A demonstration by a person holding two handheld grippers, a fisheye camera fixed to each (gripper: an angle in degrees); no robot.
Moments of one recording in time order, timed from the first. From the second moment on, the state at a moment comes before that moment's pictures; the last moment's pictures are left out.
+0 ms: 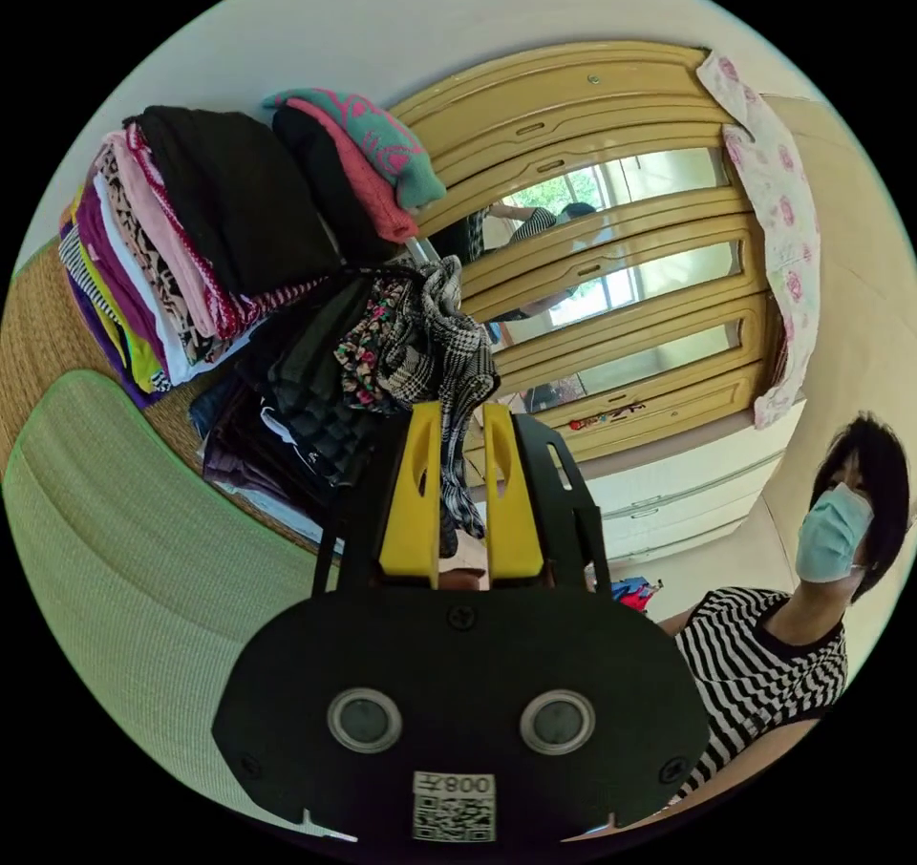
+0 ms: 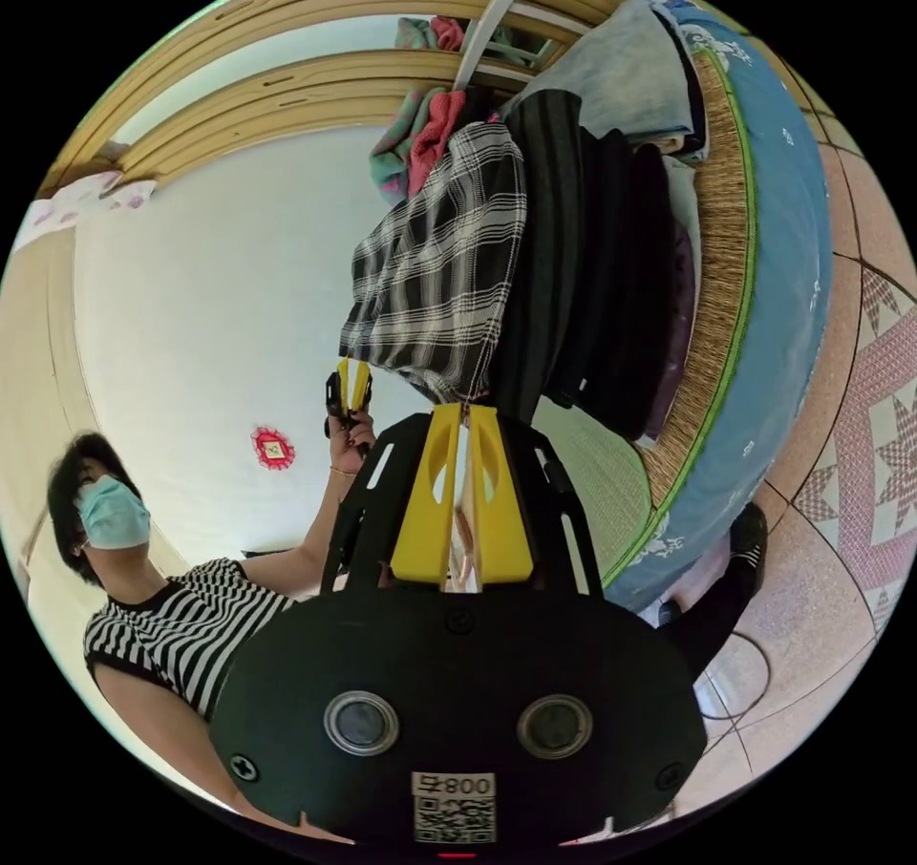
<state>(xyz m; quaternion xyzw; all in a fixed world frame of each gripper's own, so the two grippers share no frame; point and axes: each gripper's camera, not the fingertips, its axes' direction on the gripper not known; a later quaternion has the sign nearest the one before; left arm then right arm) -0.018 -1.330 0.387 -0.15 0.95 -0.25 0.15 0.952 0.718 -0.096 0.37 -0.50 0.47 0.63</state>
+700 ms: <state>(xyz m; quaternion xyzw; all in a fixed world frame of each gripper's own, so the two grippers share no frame) 0.039 -1.504 0.334 -0.13 0.88 -0.16 0.42 0.986 0.423 -0.277 0.28 -0.07 0.22 0.93</state>
